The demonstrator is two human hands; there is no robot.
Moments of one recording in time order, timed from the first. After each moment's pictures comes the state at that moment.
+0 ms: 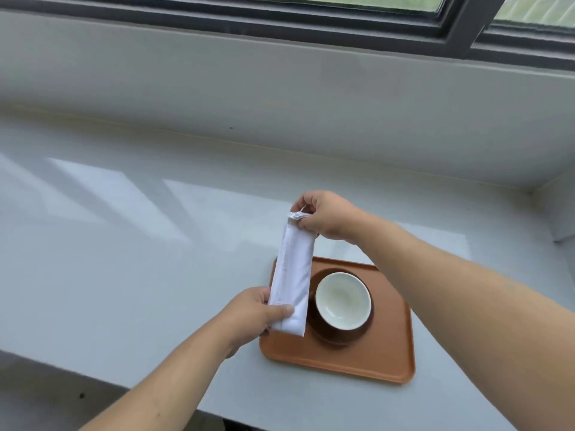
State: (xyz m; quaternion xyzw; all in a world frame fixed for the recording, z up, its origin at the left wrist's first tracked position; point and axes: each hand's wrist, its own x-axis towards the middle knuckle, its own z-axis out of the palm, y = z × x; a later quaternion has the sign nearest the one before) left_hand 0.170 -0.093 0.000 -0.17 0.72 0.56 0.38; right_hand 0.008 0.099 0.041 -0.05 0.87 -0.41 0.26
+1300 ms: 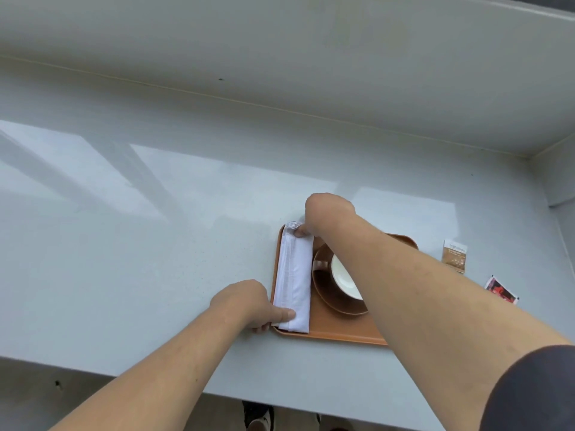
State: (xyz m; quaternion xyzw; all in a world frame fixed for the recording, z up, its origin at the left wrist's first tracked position) left_hand 0.162 -0.114 -0.084 -0.05 0.87 0.13 0.48; right_hand 0.018 0.054 -0.057 0.02 0.95 0.03 0.30
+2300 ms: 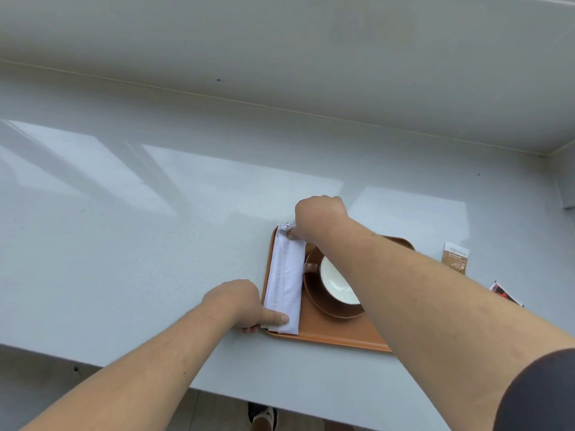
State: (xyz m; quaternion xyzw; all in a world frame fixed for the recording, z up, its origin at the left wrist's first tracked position) left_hand 0.156 -0.106 -0.076 -0.04 0.86 0.09 0.50; right_hand 0.025 0.062 -0.047 -0.10 0.96 0.09 0.26
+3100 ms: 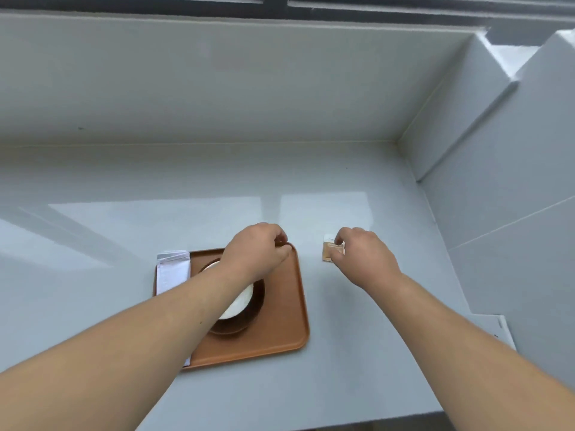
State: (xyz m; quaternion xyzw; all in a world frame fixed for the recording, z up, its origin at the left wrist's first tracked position) left_hand 0.086 0.139 -0.020 0.17 0.94 0.24 0.20; right_hand 0.163 0.357 -0.014 0.16 0.97 -0.15 0.11
